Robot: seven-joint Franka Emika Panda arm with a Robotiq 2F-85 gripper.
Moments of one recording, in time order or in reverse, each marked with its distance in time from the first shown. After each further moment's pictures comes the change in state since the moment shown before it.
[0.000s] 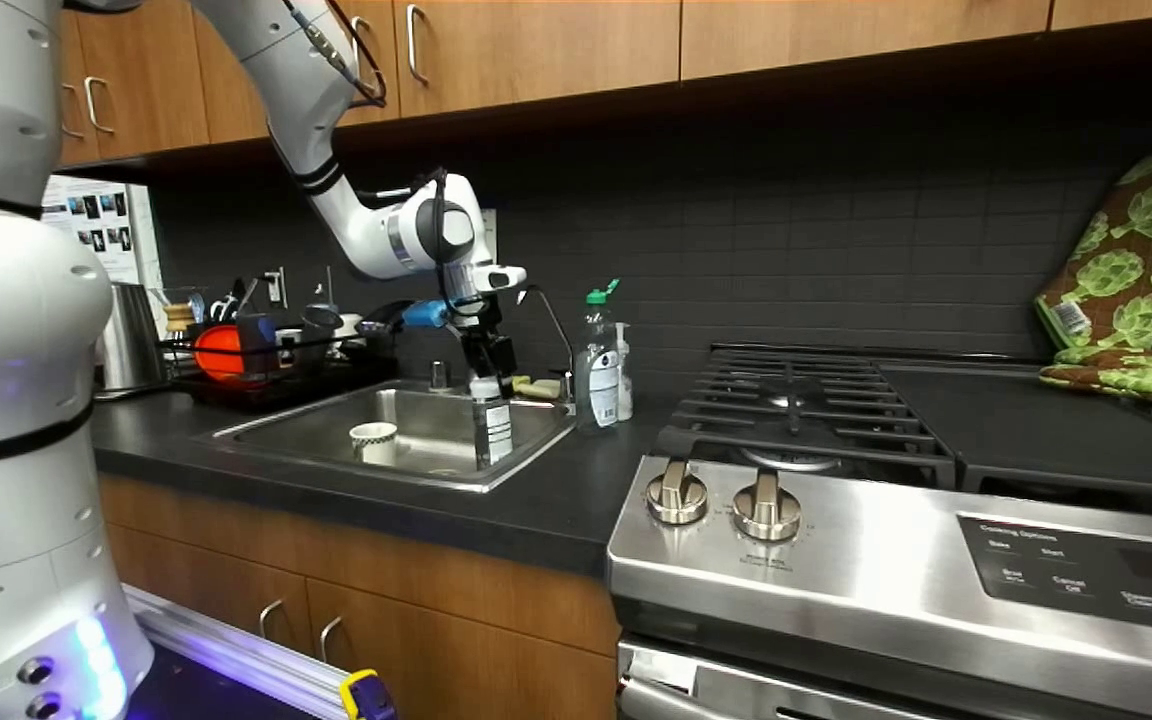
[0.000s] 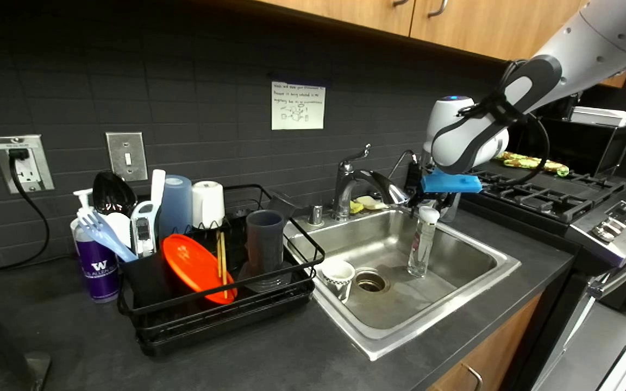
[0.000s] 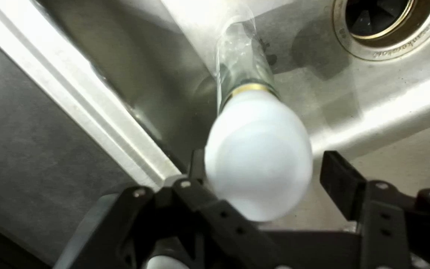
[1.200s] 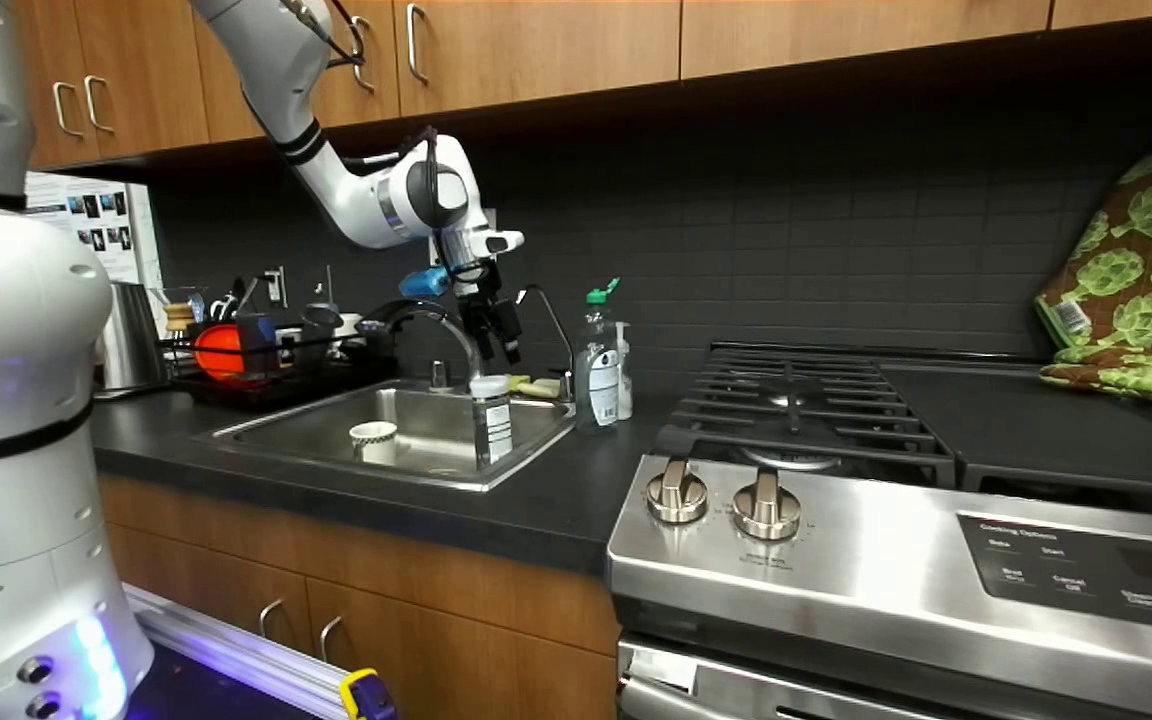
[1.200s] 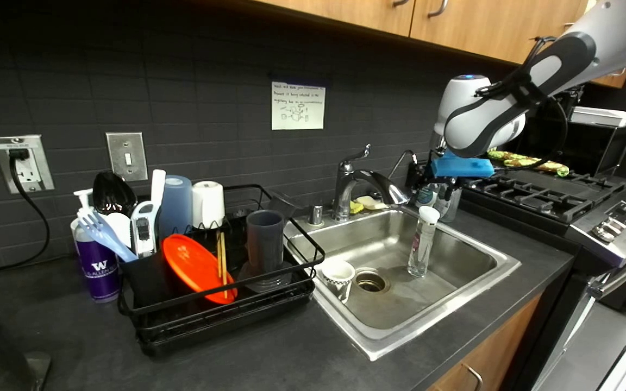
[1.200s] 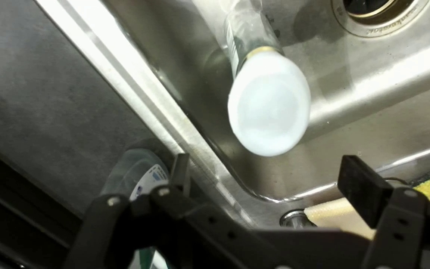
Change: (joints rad) arm 0.000 -0.126 -0.015 -0.034 -0.033 -0.029 -0.025
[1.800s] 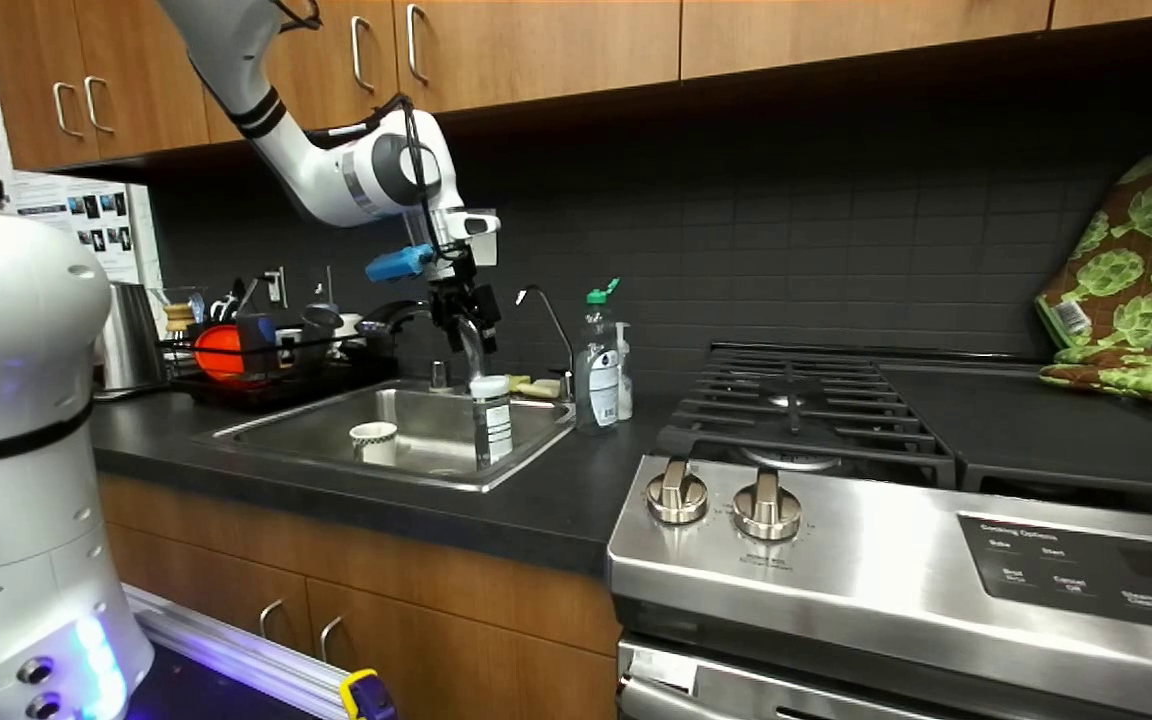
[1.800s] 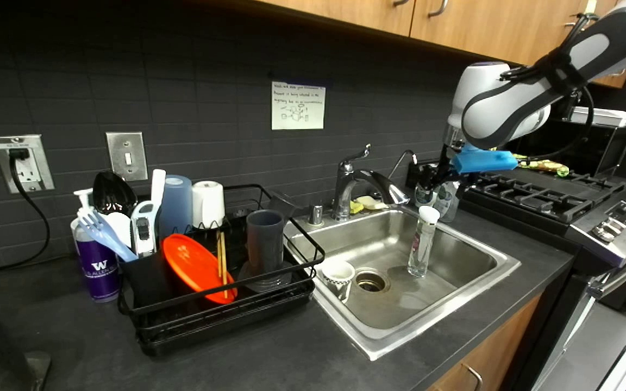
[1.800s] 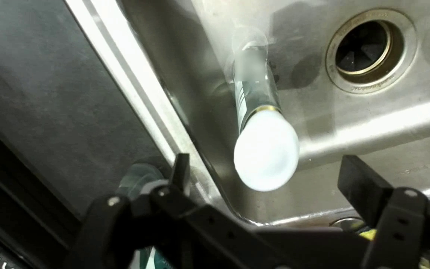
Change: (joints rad) arm -0.005 -0.165 0.026 -0.116 0.018 -0.086 -0.160
